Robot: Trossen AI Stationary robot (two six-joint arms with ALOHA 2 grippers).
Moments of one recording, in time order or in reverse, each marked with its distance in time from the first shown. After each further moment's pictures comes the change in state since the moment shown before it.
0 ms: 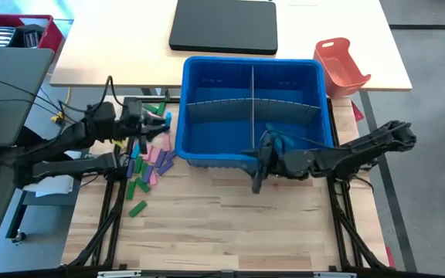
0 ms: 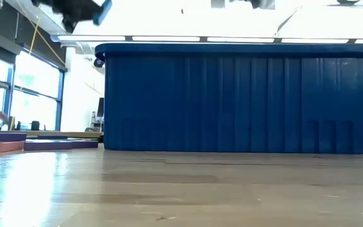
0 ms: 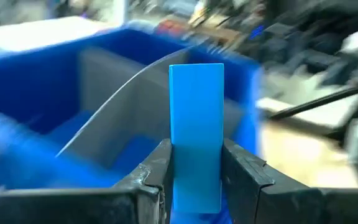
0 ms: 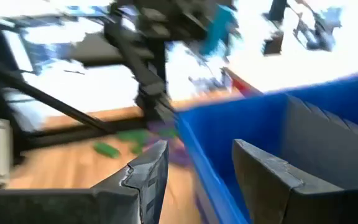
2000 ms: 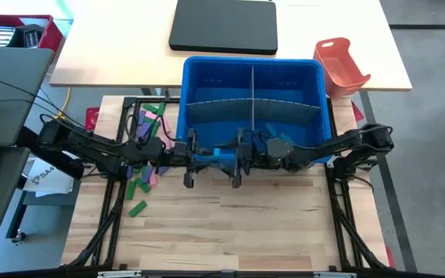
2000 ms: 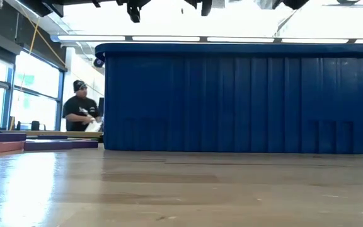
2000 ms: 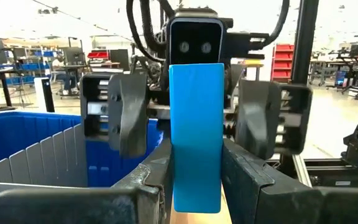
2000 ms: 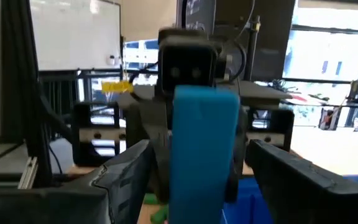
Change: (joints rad) left arm -0.490 0.679 -0.089 1.099 -0.221 0.161; right arm -0.171 0.271 0.040 0.518 -0.366 -0.162
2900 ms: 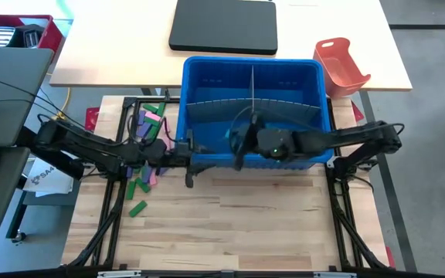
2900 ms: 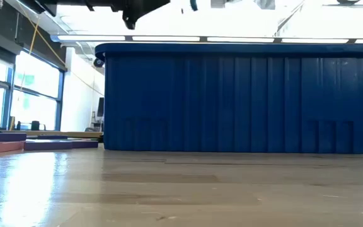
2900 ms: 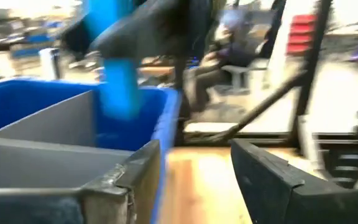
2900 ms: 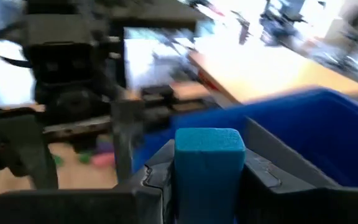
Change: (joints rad) left arm -0.004 -0.036 0.000 -0.166 -0.081 -0.019; right arm 0.024 -0.080 0.389 -0.932 0.390 0.147
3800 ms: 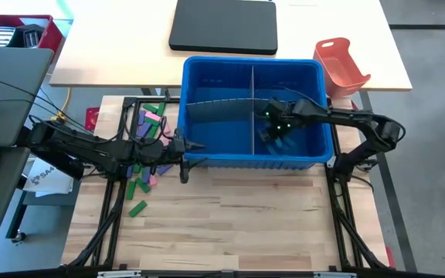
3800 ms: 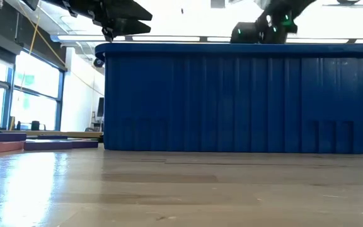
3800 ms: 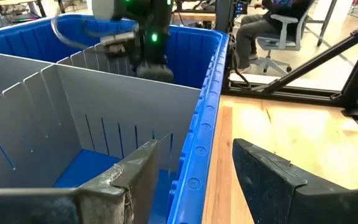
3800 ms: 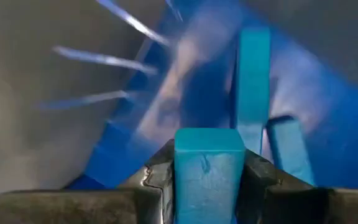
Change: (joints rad) left arm -0.004 -0.140 0.000 -0.376 -0.154 -0.088; right arm -0.612 -0.006 -0.315 -0.650 -0.524 0.537
